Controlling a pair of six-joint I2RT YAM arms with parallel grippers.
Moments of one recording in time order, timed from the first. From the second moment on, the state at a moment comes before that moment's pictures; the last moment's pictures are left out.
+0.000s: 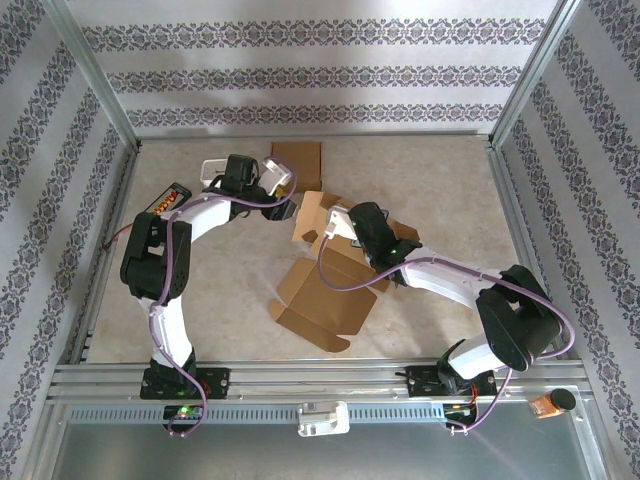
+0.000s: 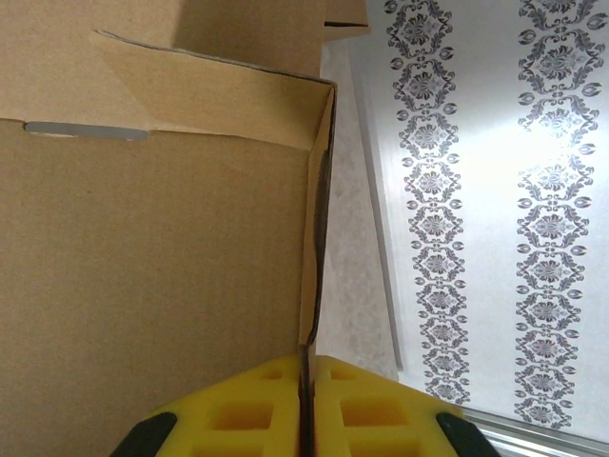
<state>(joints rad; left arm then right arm) -0.24 1.93 1.30 -0.14 0.55 0.33 0.66 1.48 0.82 0.08 0.51 -1.00</state>
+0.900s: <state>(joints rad) -0.38 2.00 1.49 -0.50 0.79 0.50 0.73 1.48 0.73 0.27 0.61 -1.09</state>
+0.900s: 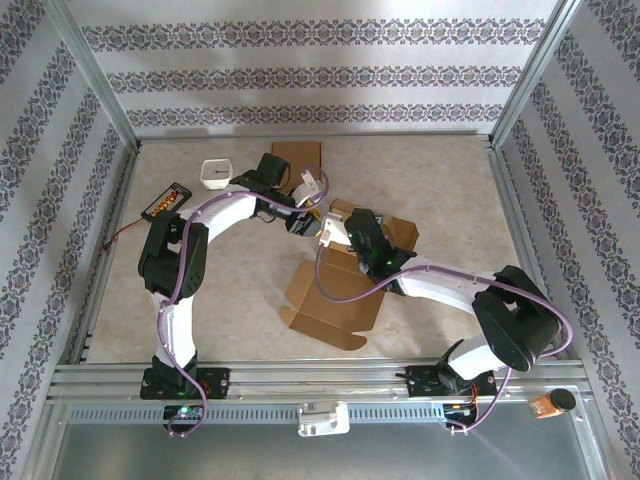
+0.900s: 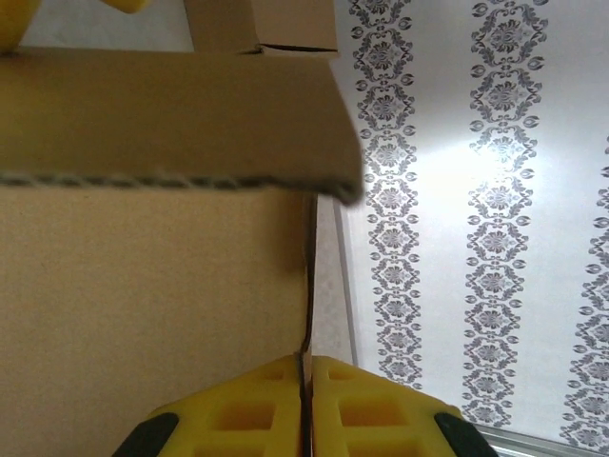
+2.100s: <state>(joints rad) -0.55 1.96 1.22 -0.05 0.43 0.04 0.84 1.48 0.62 0.49 0.80 -1.10</state>
